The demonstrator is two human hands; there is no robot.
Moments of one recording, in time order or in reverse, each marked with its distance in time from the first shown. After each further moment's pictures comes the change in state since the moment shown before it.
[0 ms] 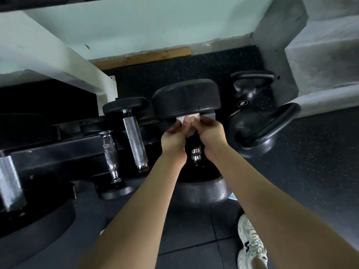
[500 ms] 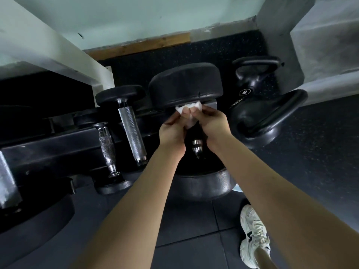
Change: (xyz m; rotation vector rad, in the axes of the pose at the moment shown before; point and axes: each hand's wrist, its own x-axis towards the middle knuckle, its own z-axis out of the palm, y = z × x) left_hand 0.007 -0.003 -0.009 -0.034 -0.090 -0.019; right_hand 0.009 0.009 -0.003 0.105 -0.022 -0.015
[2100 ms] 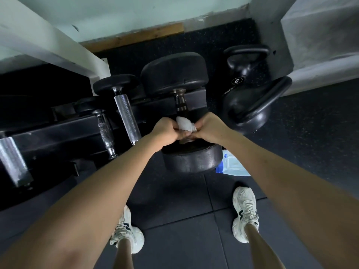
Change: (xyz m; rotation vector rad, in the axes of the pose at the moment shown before) left_hand -0.016 0.001 -0.027 1.456 -0.220 0.106; right_hand -0.013 0.008 -0.056 -1.141 -0.342 -0.159
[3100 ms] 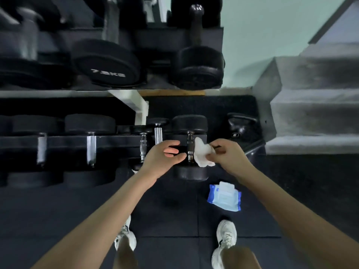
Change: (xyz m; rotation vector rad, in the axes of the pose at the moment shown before) left_hand -0.268 0.104 -0.067 -0.451 0.292 0.005; right_hand -0.229 -0.098 -0.114 0.252 0.133 -0.210
